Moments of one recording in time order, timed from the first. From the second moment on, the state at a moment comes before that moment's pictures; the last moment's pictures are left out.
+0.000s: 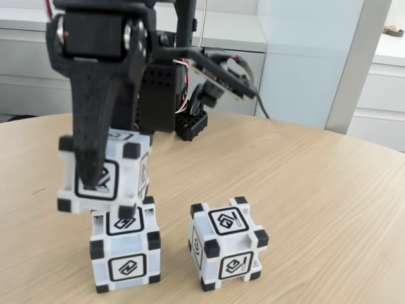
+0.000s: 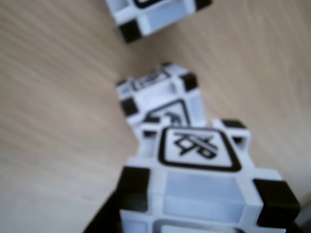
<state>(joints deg) 10.2 113.3 116.2 79.7 1.1</state>
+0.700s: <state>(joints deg) 8.9 106.4 114.5 79.6 1.5</state>
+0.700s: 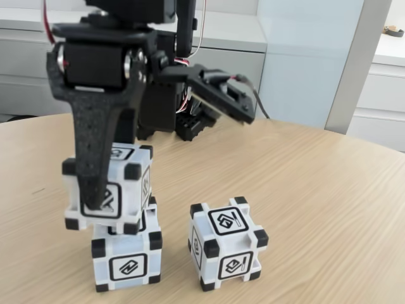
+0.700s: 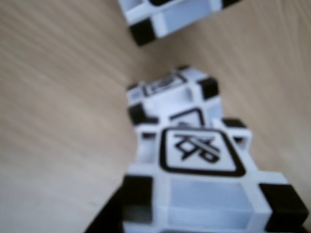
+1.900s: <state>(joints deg) -13.8 96.2 114.6 79.5 6.9</state>
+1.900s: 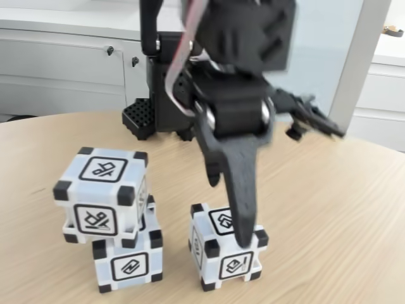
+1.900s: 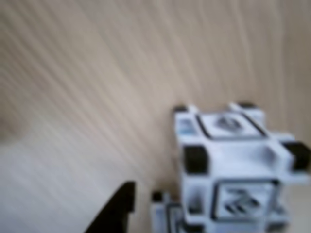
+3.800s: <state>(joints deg) 7.5 134.8 114.7 79.7 -14.5</state>
